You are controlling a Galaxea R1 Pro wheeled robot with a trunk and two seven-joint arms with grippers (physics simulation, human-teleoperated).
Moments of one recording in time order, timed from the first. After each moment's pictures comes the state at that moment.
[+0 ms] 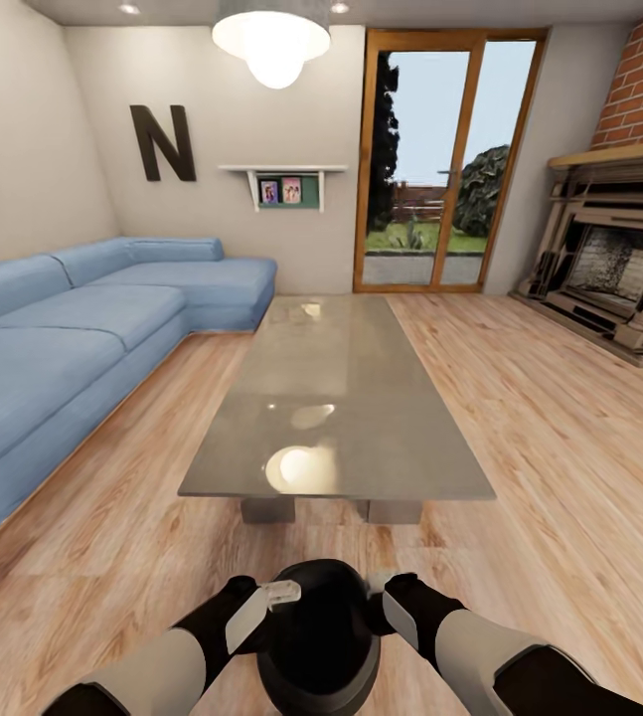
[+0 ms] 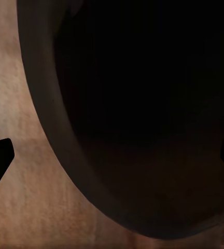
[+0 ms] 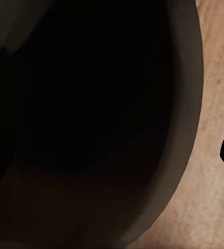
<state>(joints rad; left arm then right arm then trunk) -0.70 -0.16 -0.42 -0.26 0.65 0.61 0.21 -0.79 0.17 0.36 -0.07 -0.33 0.42 0.08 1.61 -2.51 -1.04</state>
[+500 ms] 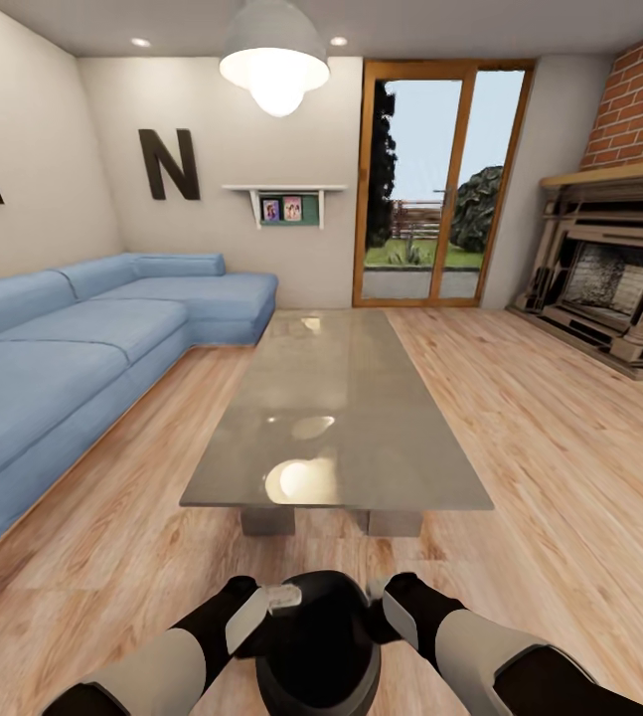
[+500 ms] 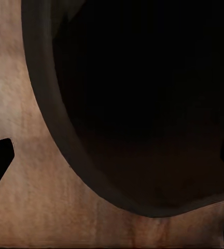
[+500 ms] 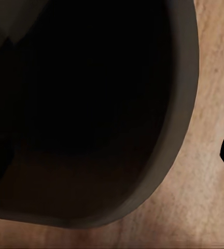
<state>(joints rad) -0.70 -0.16 -0.42 -0.26 0.65 0.65 0.21 -0.79 0.17 0.35 -0.07 -0.33 0.50 0.08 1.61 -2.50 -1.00</state>
